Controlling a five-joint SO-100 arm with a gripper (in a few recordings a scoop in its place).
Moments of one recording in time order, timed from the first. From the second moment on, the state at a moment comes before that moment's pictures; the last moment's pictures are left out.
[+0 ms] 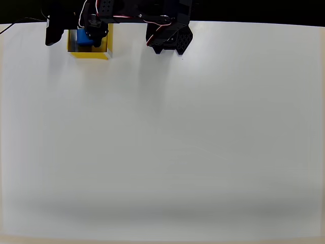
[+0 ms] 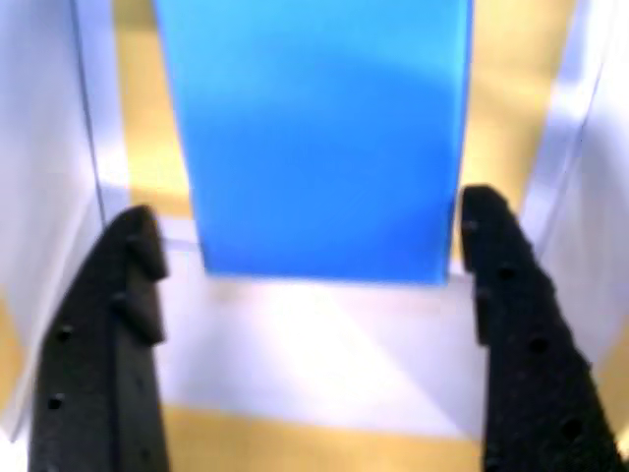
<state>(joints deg) 93.8 114.0 128.7 58.8 -114.4</state>
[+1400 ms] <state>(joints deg) 8.1 163.7 139.9 62.1 -97.1</state>
